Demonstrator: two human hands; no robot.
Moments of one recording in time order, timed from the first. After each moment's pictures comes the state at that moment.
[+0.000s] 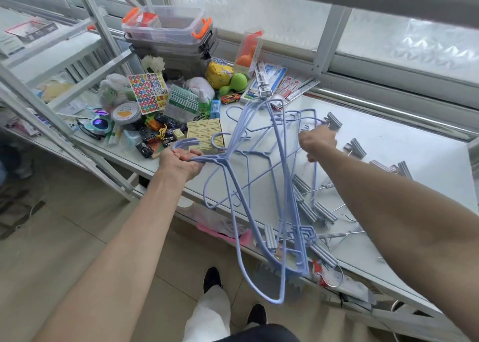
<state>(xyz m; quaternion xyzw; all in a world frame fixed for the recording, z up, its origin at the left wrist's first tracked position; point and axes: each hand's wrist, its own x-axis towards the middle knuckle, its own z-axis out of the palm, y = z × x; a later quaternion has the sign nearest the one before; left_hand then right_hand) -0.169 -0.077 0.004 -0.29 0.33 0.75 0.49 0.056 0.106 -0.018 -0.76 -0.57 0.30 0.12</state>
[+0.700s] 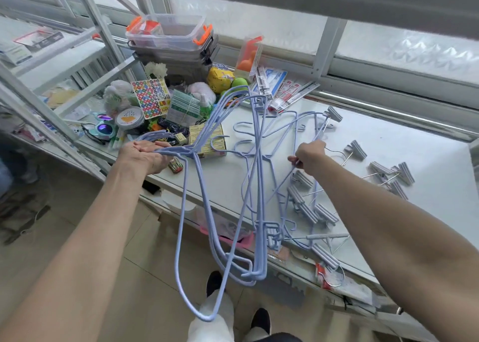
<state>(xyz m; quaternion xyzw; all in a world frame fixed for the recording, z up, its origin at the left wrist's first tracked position) -0.226 -0.102 0.039 -0.29 0.34 0.76 0.47 0.054 0.087 -0.031 -0.67 -0.35 0.60 0.26</state>
